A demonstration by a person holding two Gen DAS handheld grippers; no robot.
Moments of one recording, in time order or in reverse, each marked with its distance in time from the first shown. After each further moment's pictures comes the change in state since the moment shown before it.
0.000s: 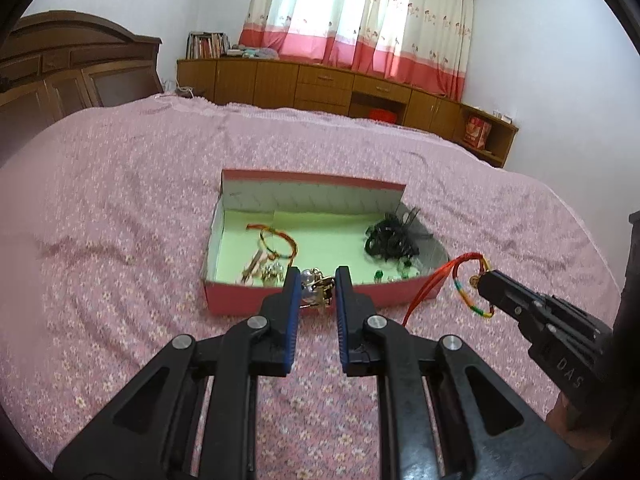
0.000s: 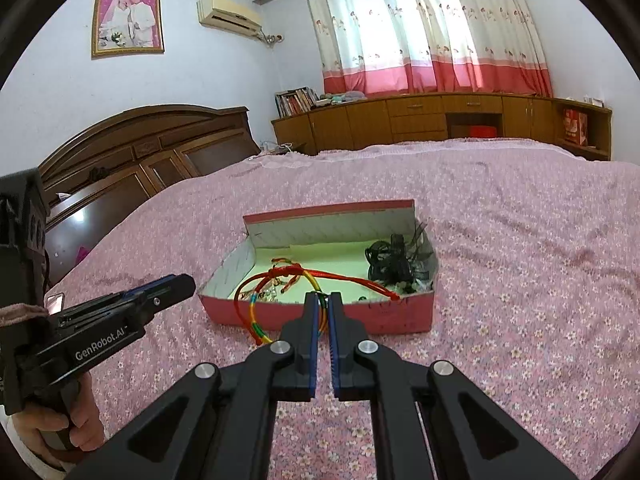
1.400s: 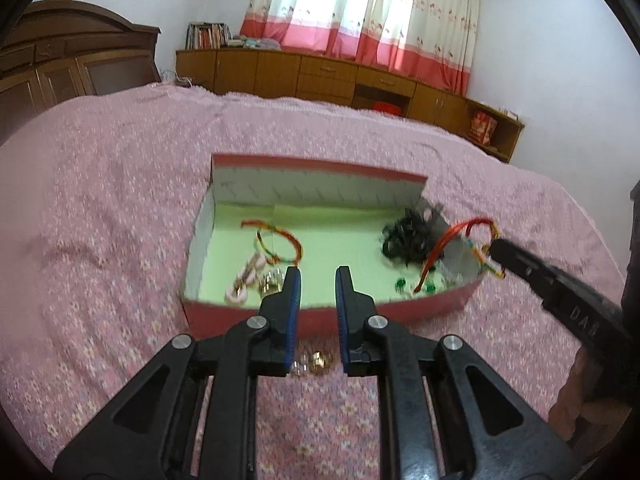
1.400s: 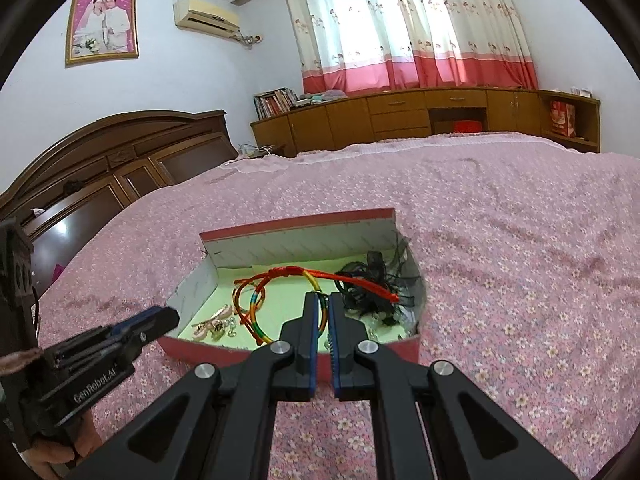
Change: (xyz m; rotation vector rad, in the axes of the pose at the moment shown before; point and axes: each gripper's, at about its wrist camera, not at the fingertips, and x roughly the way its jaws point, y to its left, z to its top) left arm 0.052 0.010 -0.005 -0.010 0.042 0.000; right arm 0.052 -0.030 0.018 0.047 0.001 -0.054
